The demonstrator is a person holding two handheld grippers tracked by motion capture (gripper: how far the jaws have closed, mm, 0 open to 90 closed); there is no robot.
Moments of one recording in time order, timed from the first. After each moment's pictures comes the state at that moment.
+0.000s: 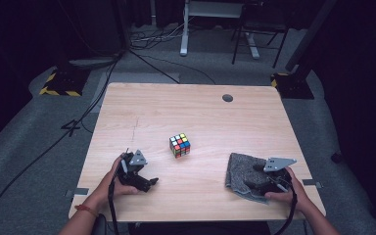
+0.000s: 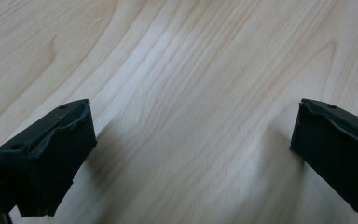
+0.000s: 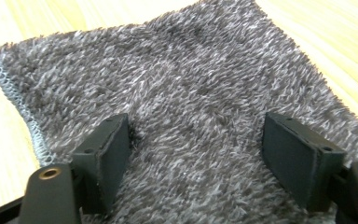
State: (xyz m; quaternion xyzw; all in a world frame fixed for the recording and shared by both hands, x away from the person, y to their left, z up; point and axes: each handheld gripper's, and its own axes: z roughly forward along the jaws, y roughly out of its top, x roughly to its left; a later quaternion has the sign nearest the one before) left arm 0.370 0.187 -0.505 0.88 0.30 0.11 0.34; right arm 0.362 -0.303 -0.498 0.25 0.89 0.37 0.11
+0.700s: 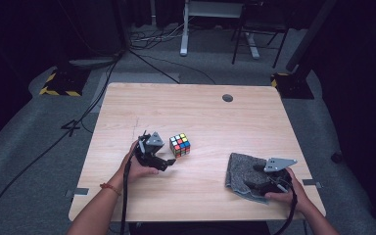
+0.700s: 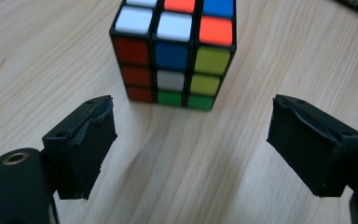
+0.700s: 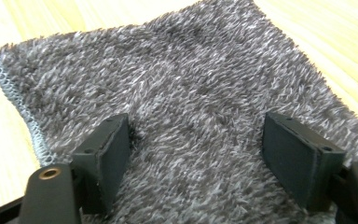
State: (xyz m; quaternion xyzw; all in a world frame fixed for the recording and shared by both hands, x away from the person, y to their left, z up) left arm 0.421 0.145 -0.484 0.87 0.28 0.09 0.39; right arm 0.361 -0.304 -0.499 0.26 0.88 0.37 0.11
